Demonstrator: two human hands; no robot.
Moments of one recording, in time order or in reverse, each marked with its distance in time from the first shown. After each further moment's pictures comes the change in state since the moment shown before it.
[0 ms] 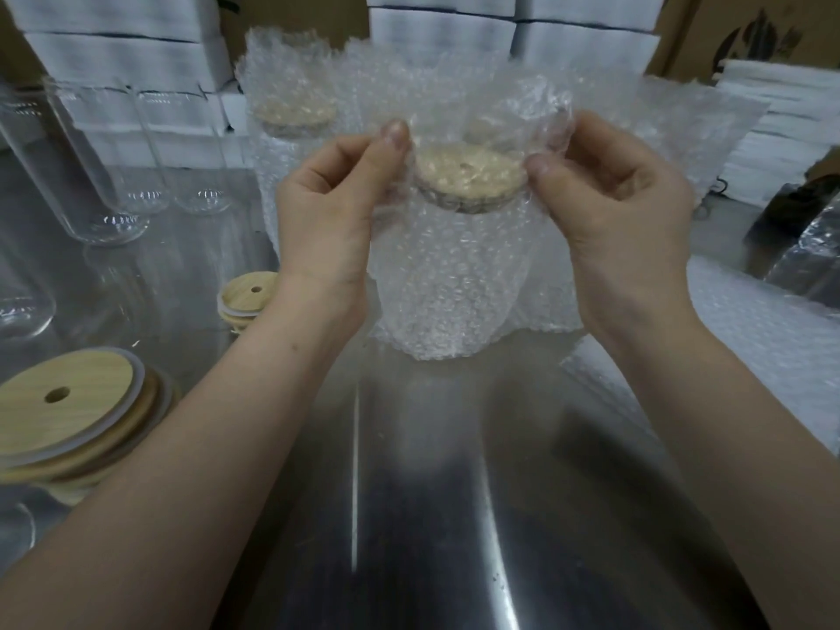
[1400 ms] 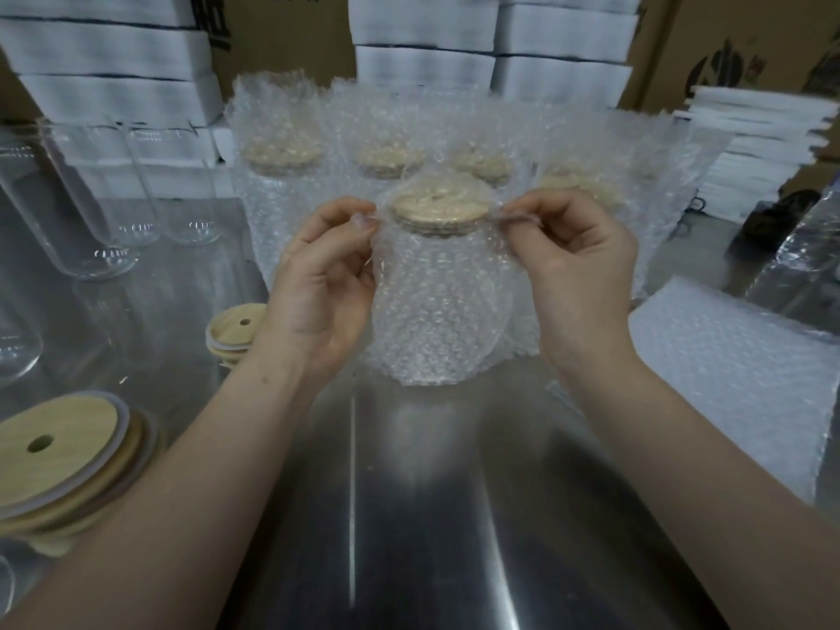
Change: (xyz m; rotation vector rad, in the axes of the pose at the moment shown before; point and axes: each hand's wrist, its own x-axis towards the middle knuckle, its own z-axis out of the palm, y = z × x) left_hand 0.010 -0.024 -0.016 -0.440 -0.241 -0.197; right_hand -0.001 0.020 0.005 -0.034 0.040 -0.090
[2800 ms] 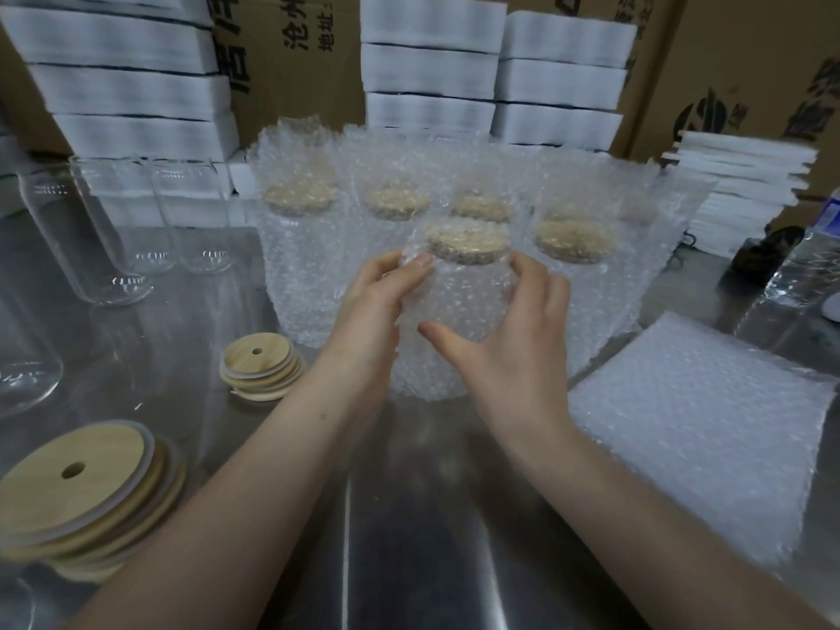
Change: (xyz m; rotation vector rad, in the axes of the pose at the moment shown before) left_hand -0.002 -0.012 0.026 0.422 0.204 -0.183; right_hand -0.037 0.009 0.020 -0.781 -0.054 0.012
